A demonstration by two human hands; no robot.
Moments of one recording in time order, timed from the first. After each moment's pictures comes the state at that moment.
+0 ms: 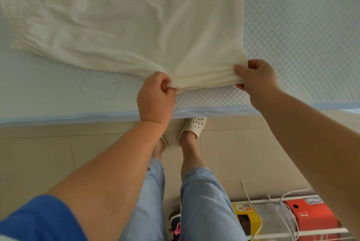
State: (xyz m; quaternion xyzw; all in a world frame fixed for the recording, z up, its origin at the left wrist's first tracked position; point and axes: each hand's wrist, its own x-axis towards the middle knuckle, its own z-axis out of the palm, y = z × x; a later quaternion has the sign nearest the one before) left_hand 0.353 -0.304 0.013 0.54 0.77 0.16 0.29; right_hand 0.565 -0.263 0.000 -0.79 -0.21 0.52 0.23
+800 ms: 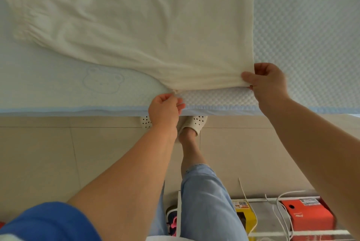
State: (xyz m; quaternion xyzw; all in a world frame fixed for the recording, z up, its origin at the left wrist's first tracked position) left_hand 0.377 -0.324 0.004 -0.02 0.80 0.28 0.53; right_hand 0.578 -0.273 -0.007 -0.79 -0.22 0.52 0.22
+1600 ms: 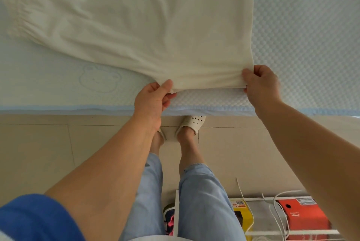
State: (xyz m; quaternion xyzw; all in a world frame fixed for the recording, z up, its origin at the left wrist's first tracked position) left_hand 0.345 -0.310 0.001 0.02 0.73 0.31 0.61; right_hand 0.569 -0.275 -0.005 -0.82 -0.30 0.47 0.15
